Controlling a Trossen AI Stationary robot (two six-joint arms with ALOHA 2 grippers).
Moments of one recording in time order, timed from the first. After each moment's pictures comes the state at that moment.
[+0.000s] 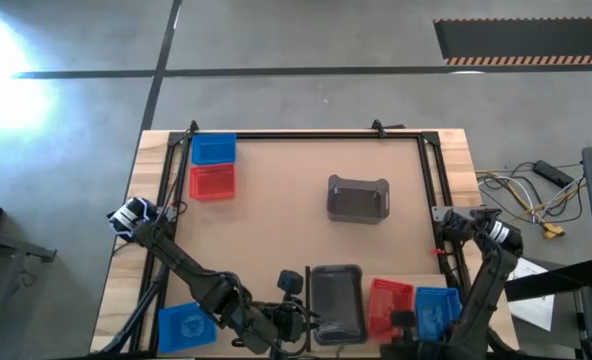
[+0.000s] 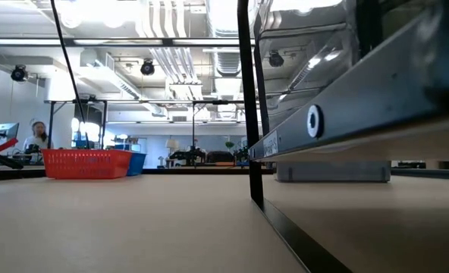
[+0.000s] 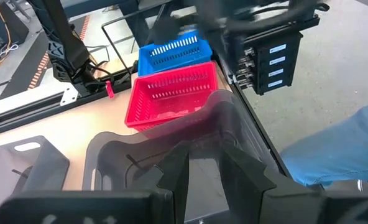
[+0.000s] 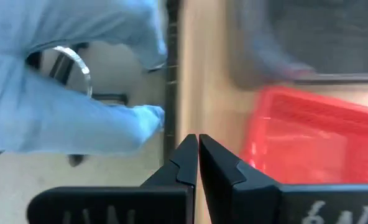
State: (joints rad) left arm -0.67 1.86 1.68 -0.32 -0.53 -0.05; right arm 1.05 1.96 1.75 -1.08 0.31 0.98
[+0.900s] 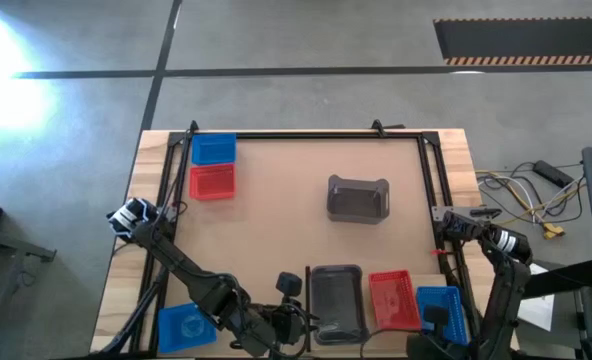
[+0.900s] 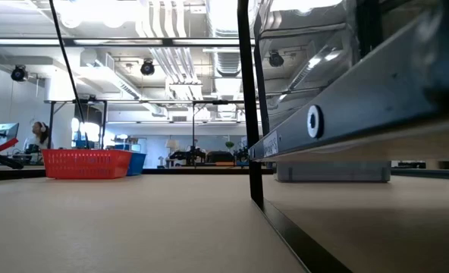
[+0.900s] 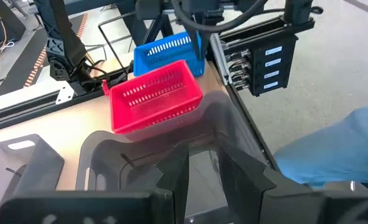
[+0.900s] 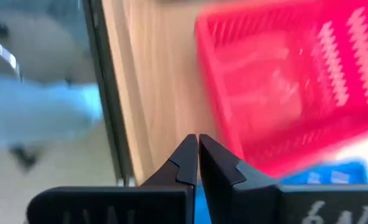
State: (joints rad) left arm -0.68 1.86 1.68 -0.32 -0.53 -0.07; right arm 1.18 1.99 1.78 -1.41 0.33 1.35
